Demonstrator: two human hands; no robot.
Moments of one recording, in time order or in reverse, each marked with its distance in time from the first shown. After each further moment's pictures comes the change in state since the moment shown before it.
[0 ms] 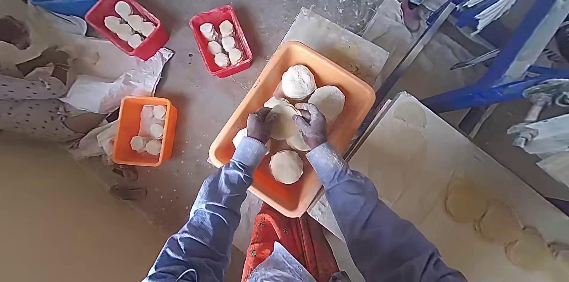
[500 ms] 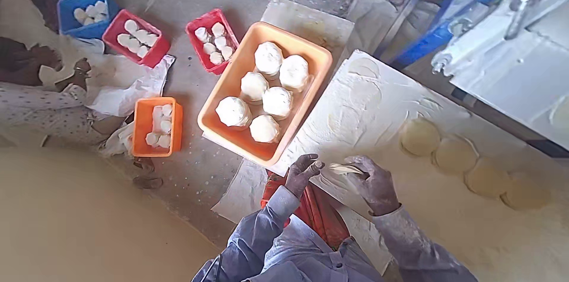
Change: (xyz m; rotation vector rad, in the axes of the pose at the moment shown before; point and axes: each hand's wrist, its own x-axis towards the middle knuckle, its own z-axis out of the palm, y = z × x) left_hand -0.271 -0.022 0.171 -0.611 -0.422 -0.197; right_hand -0.281 0.049 -0.231 -0.374 0.032 -0.057
